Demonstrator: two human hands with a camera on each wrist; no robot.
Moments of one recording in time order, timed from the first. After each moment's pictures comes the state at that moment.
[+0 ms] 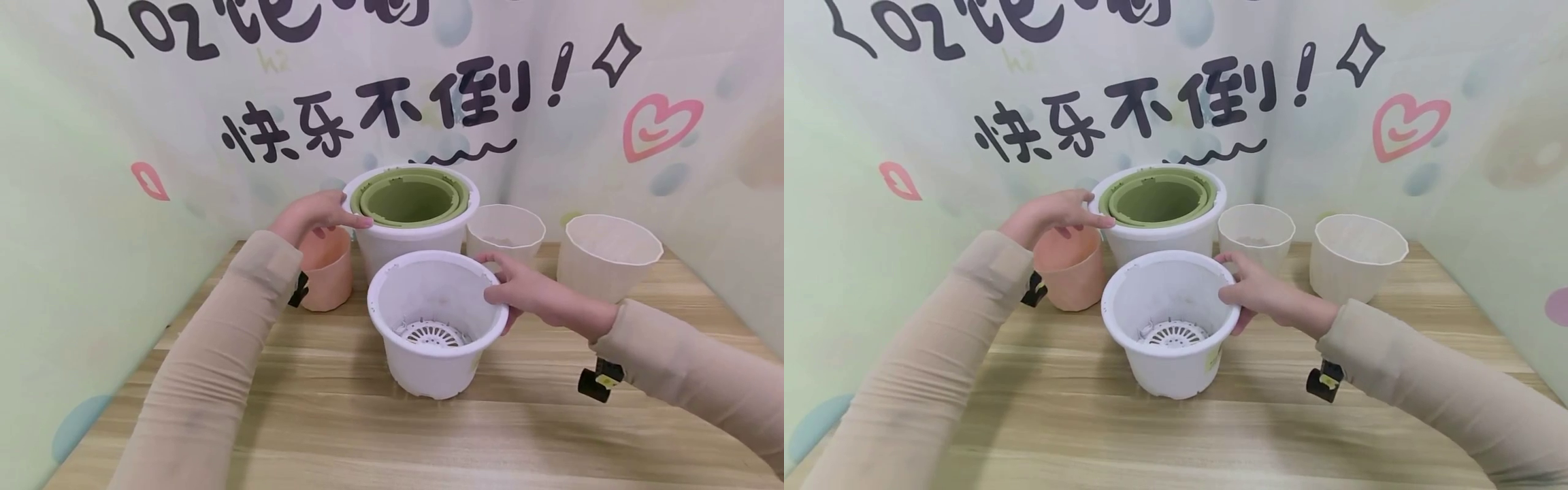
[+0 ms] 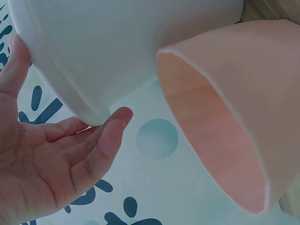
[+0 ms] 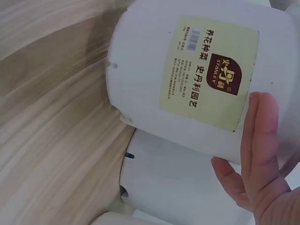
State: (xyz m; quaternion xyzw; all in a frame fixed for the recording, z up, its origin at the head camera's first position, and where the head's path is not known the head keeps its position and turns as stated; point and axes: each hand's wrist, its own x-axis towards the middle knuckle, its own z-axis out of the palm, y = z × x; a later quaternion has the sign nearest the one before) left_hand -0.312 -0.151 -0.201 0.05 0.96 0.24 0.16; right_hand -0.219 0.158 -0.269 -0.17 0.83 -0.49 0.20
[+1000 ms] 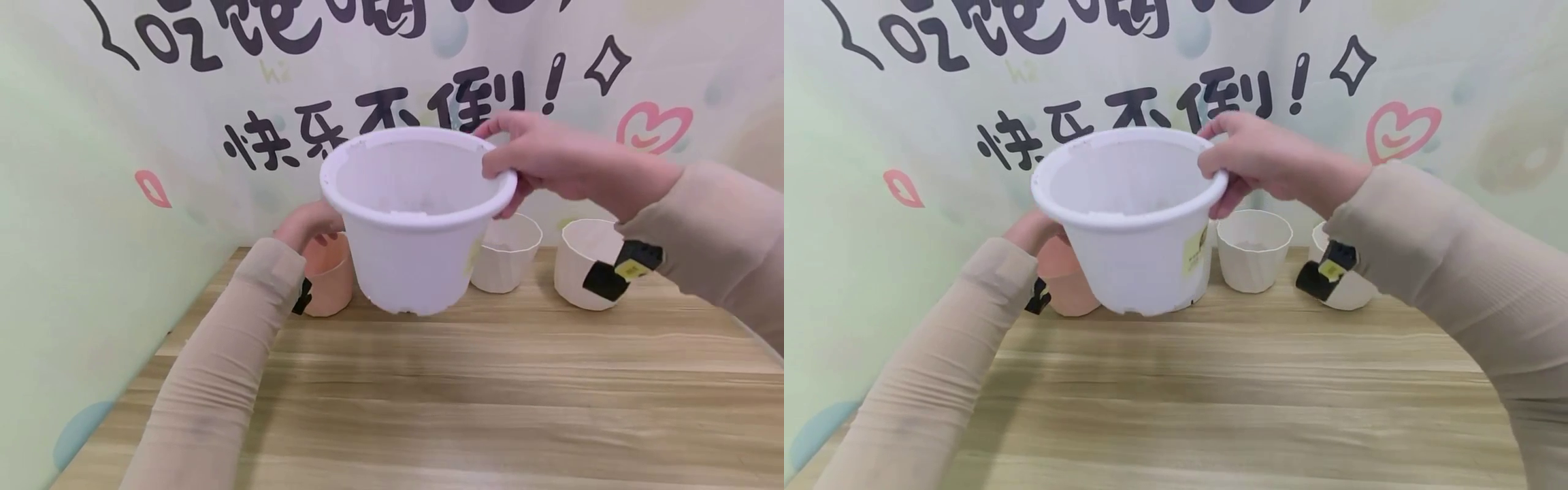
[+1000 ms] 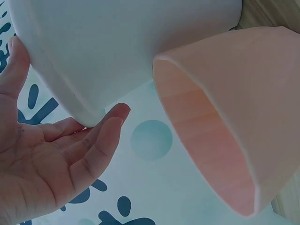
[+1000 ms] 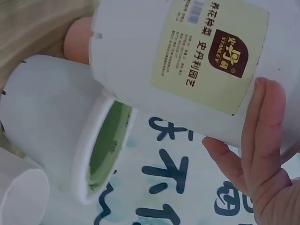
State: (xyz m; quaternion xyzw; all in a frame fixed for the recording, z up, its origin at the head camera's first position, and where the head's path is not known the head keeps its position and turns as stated) left_hand -0.309 -0.153 -0.200 0.05 0.94 0.28 0.19; right_hand -0.227 0.133 -0.101 -0.15 0.85 -0.48 0.14
